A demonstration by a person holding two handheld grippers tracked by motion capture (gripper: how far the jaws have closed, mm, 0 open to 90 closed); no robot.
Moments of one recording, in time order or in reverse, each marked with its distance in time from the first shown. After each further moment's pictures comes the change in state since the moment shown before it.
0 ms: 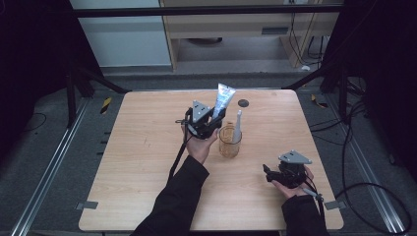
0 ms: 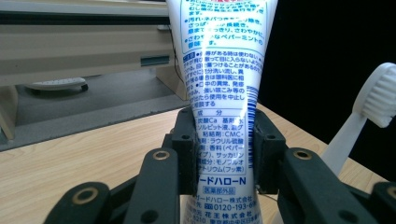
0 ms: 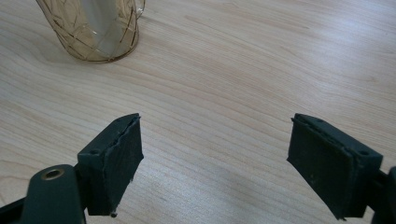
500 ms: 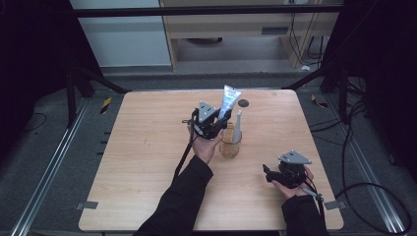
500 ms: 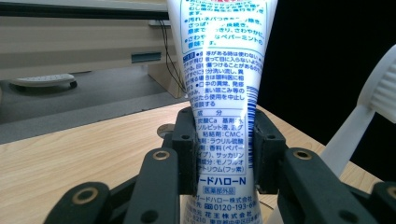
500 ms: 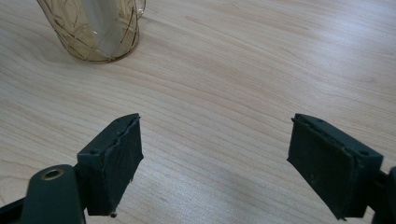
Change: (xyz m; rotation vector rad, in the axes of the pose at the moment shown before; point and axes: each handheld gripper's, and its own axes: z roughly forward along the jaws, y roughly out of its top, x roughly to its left) left arm -0.007 -0.008 0.016 0.013 -0.031 -0.009; right arm 0.000 0.000 0.000 -0.004 0.000 -0.004
